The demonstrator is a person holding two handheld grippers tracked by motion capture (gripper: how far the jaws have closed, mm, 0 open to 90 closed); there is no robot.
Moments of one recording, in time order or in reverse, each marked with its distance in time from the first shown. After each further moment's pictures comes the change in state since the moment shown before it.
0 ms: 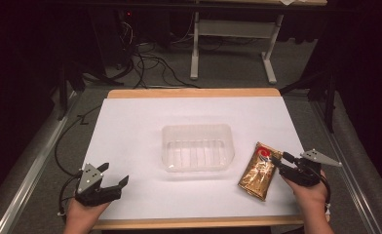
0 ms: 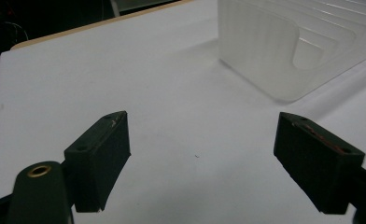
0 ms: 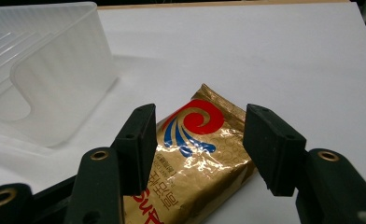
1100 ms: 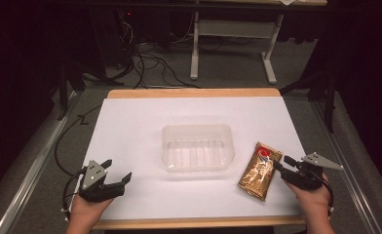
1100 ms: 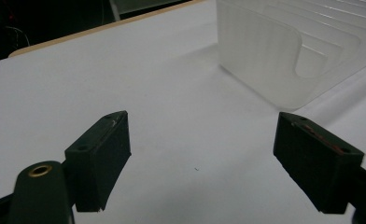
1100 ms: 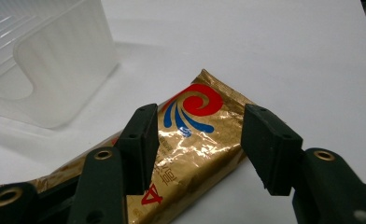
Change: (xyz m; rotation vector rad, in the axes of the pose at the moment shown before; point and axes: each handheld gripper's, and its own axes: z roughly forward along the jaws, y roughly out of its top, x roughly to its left) left arm -0.002 0.007 0.009 -0.002 0.004 0.013; right arm -0.001 -0.007 -0.008 0.027 0.003 -0.019
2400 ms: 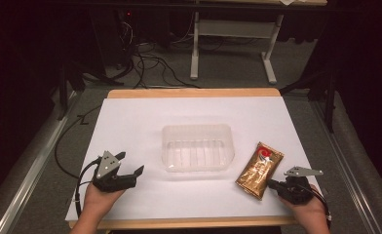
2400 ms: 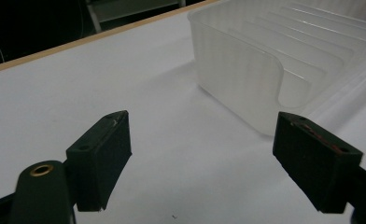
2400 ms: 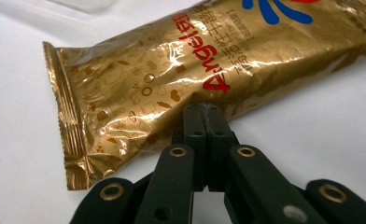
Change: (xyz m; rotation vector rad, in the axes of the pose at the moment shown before) left arm -0.008 0.019 0.029 -0.018 -0.067 0.026; right arm 0.024 -0.029 0.004 0.307 0.111 -0.108
